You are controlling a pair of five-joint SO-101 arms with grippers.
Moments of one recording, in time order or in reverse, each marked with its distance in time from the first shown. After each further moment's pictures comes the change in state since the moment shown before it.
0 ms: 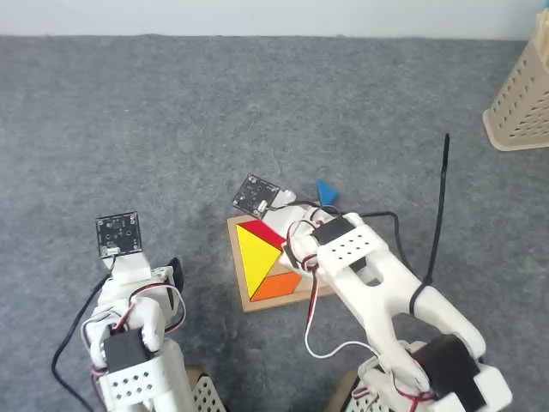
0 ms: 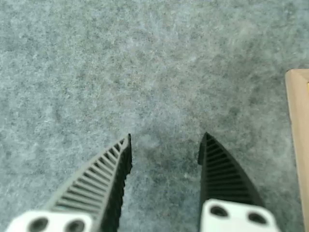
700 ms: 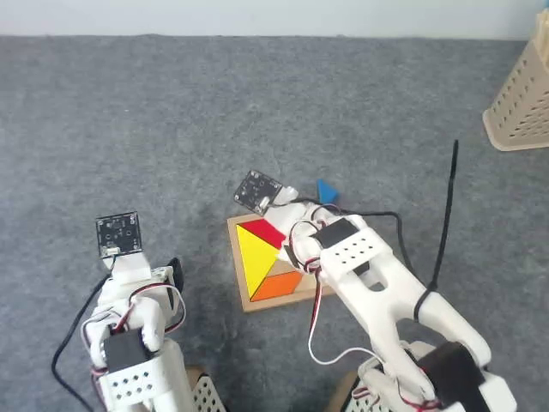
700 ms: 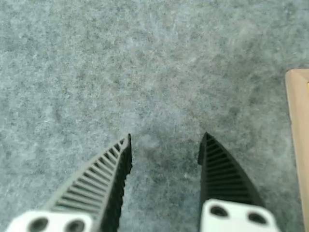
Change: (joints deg) left arm 0.1 0.0 0.0 0.0 0.0; right arm 0.1 -2.8 1.1 -2.9 -2.7
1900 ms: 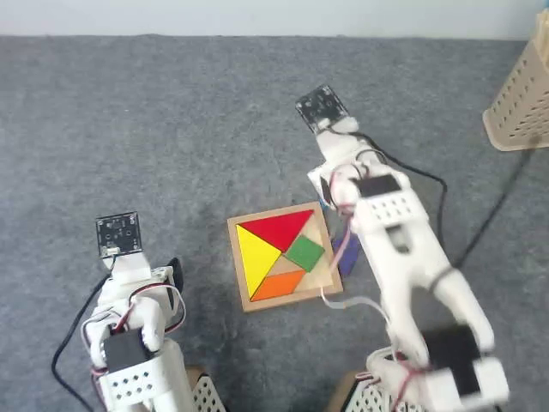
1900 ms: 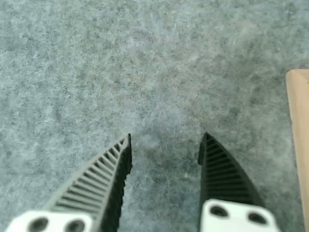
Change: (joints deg) left arm -0.1 0.0 0.0 0.0 0.0; right arm 15.7 9.1 -18.1 -4.2 -7.6
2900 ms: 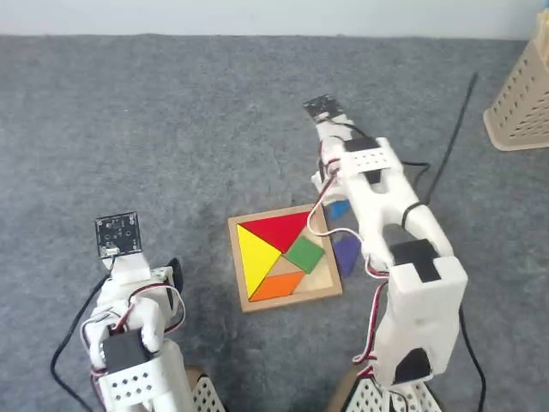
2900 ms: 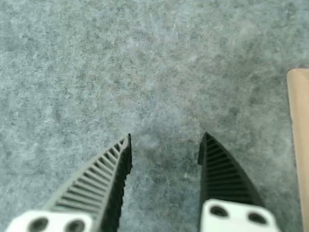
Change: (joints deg) left arm 0.0 0.0 0.0 0.0 0.0; right arm 3.1 32.5 -26.2 17.4 -6.2
